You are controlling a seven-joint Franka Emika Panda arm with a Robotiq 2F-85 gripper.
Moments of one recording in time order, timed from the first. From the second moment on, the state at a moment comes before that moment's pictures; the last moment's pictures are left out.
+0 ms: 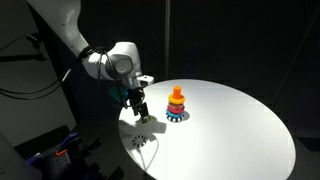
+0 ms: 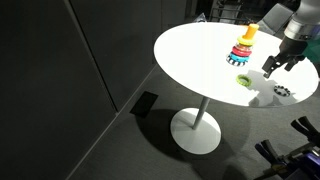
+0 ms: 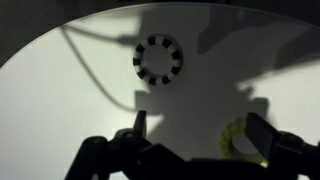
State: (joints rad) arm 0.00 0.15 -0.11 -2.51 -0.39 2.60 0.43
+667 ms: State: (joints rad) arm -0.03 0.00 -0.11 -2.44 -0.22 2.30 0.09
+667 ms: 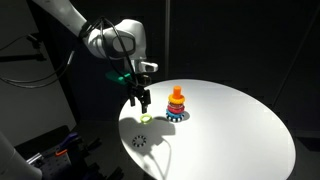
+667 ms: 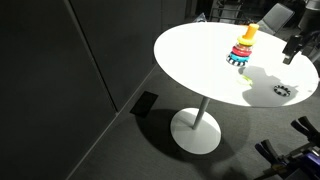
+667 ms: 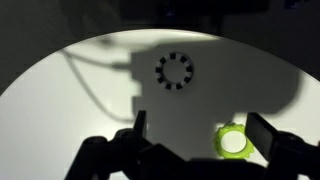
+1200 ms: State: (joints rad) arm -0.05 -0.12 -0.11 -2.40 -0.20 2.15 0.09
